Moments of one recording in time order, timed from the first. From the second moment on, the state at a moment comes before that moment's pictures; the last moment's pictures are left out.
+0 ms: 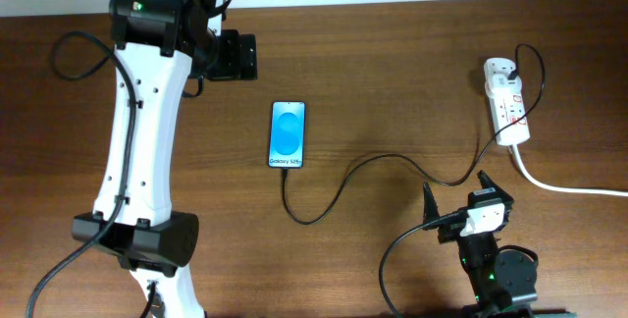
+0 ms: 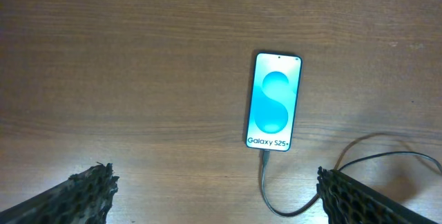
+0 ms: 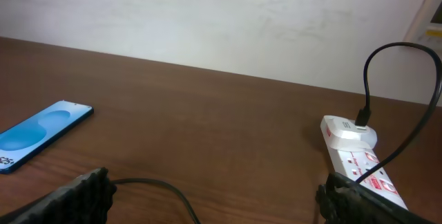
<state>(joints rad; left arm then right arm) -0.22 2.02 2.46 -1.64 -0.06 -0.23 0.12 0.01 0.01 -0.08 -0.03 -0.09</state>
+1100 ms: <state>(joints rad) -0.15 1.53 1.49 -0.81 0.01 -0.10 0.12 0.01 0.01 -0.07 -0.03 -0.09</state>
